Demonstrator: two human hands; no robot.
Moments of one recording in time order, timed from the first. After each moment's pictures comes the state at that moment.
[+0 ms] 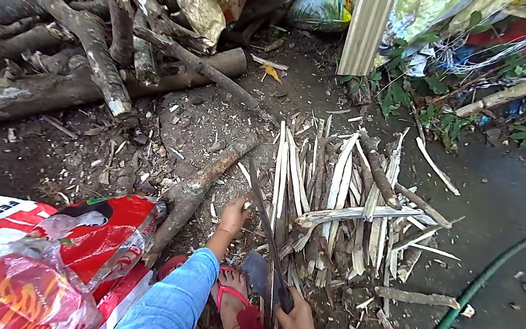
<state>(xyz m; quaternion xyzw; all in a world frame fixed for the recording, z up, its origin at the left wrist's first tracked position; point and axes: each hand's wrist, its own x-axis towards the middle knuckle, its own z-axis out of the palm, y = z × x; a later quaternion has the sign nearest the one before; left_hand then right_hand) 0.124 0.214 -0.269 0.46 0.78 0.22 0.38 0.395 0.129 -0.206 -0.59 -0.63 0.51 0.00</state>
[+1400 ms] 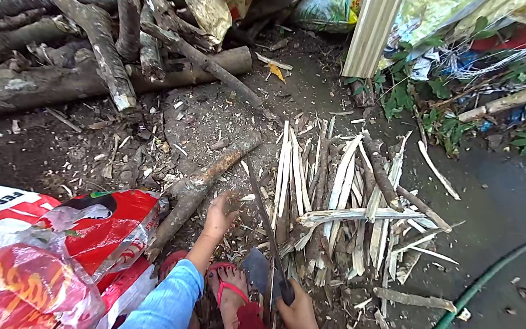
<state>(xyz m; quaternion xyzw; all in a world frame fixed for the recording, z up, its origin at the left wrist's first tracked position) 0.099 0.179 -0.247 0.38 0.81 0.29 0.34 0.391 0.146 -0.206 -0.58 -0.64 0.49 -0.04</state>
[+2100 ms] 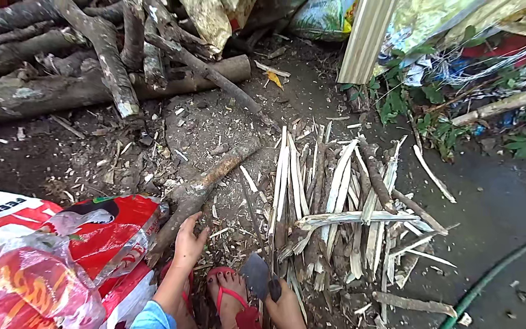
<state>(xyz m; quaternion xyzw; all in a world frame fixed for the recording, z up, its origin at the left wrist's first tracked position) 0.088 0.101 -0.236 0.32 0.85 0.35 0.23 0.366 0.146 -0.224 -0.60 -0.61 0.49 -0.16</state>
